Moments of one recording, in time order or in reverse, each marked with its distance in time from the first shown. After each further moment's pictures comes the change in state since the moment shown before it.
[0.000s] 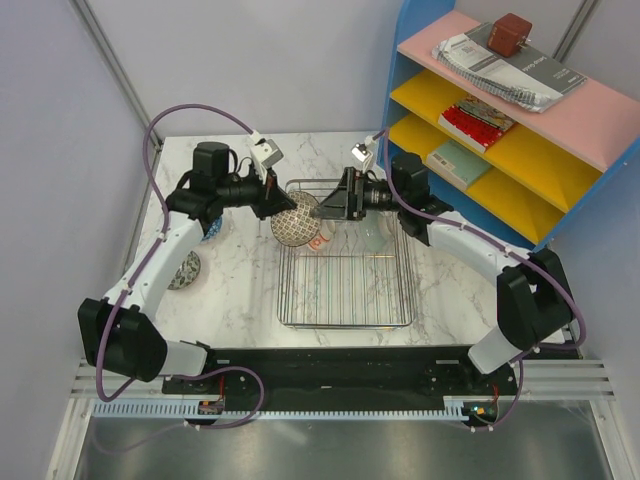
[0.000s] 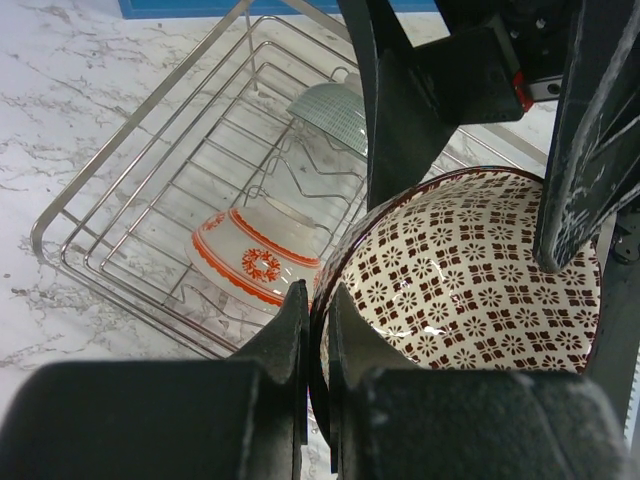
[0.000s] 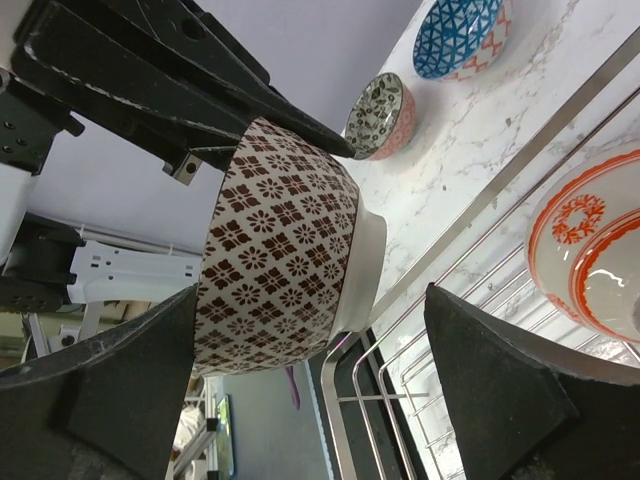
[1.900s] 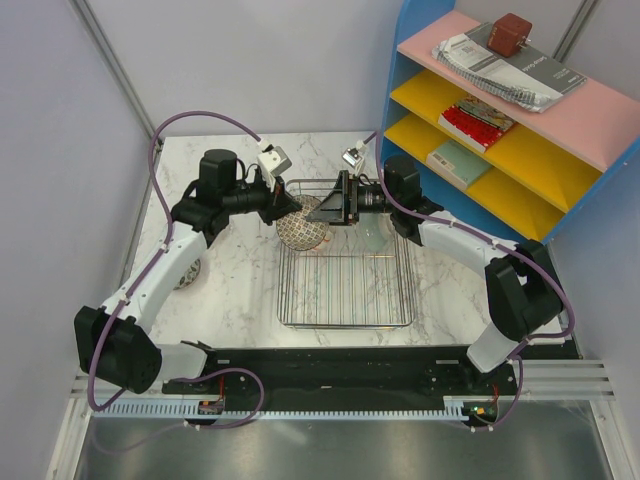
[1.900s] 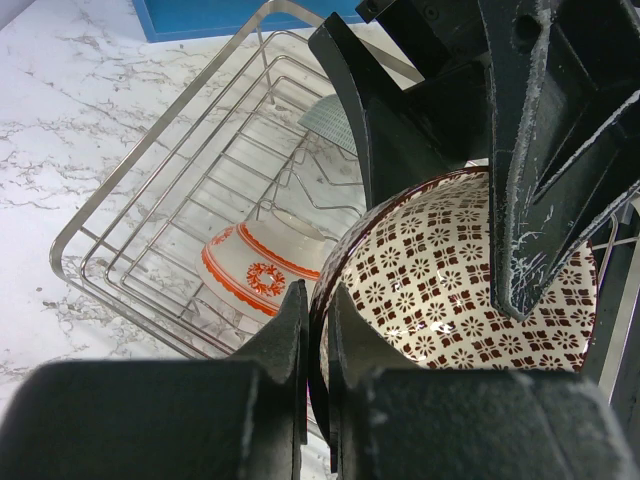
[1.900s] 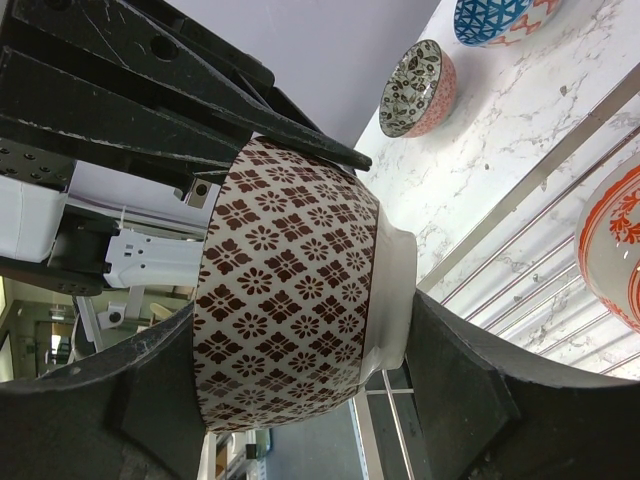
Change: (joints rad) left arm -0.074 -0.056 -0.072 0.096 -0.108 0.004; right arm 0.027 0.069 -0.002 0.095 -0.078 0.108
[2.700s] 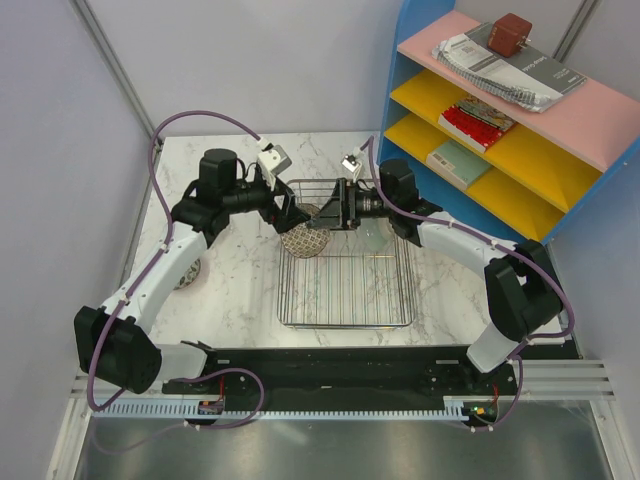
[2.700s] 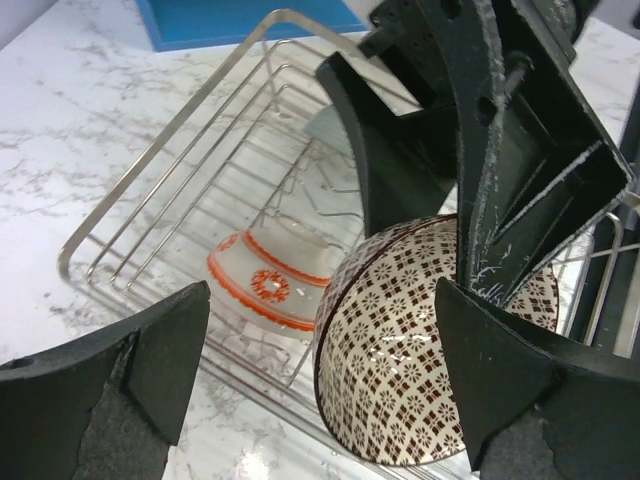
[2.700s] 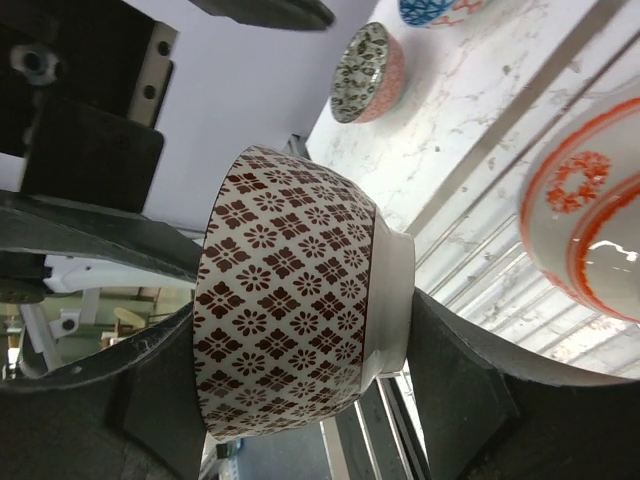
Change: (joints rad) left arm -0.002 0.000 0.000 0.017 0.003 0.002; right arm 0.005 0.000 -0.003 -0.103 0.040 -0.111
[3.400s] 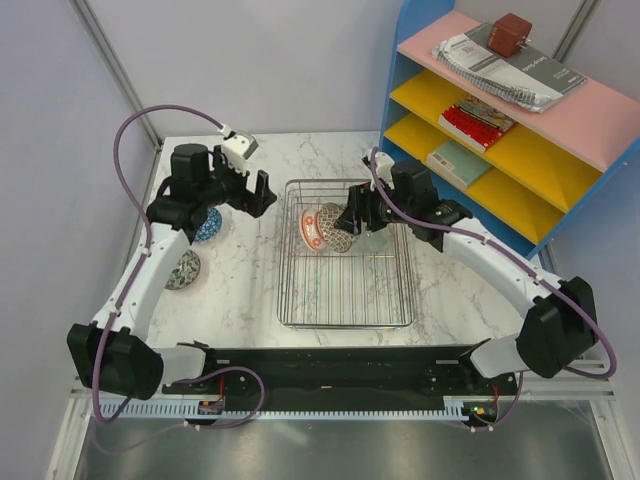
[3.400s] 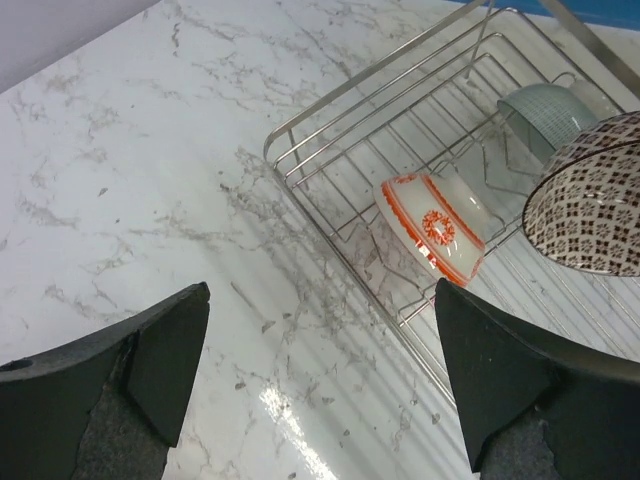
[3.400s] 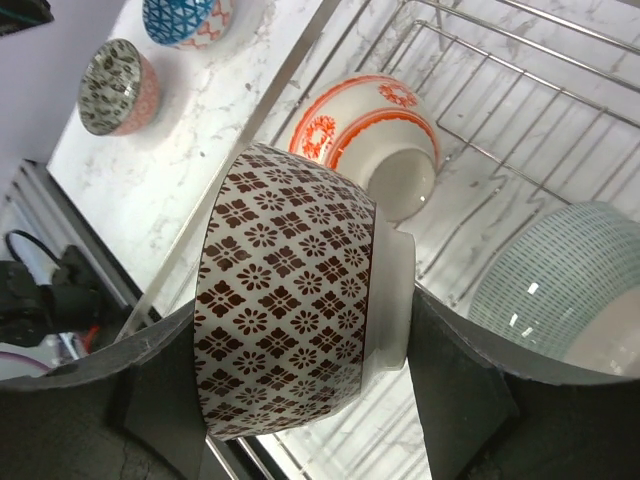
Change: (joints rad) left arm 0.142 -0.032 0.053 -0.101 -0.267 -0.024; right arm 0.010 -0.214 0.047 -0.525 0.507 -0.488
